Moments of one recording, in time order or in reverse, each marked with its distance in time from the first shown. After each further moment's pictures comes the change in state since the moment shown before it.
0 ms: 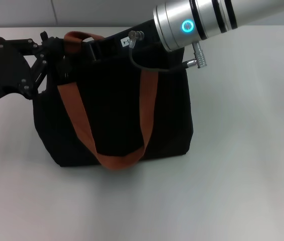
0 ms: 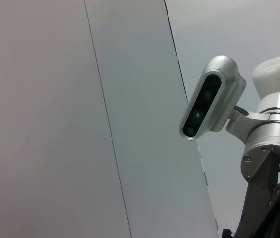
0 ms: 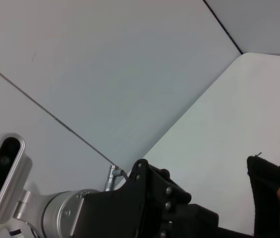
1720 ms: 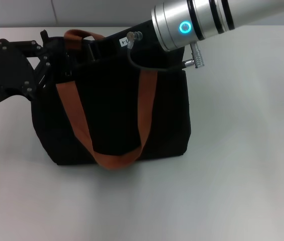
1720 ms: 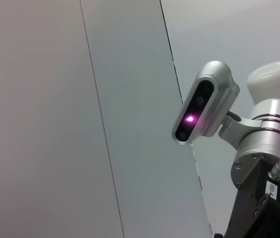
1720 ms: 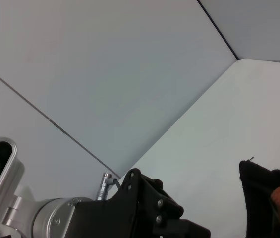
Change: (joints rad) left arm -0.001 -0.006 0.004 -0.006 0.000 0.014 0.000; right arm -0.001 0.000 -0.020 0.006 0.015 0.036 -0.023
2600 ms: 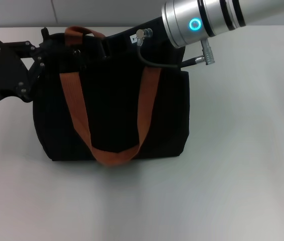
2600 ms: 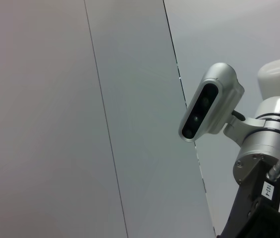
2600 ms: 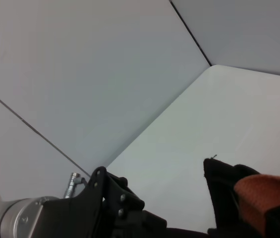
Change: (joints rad) left arm 0.012 0.004 -0.016 -0.001 -0.002 0.015 0.000; right arm -0.087 -0.005 -0.069 -0.175 -0.049 0.030 0.107
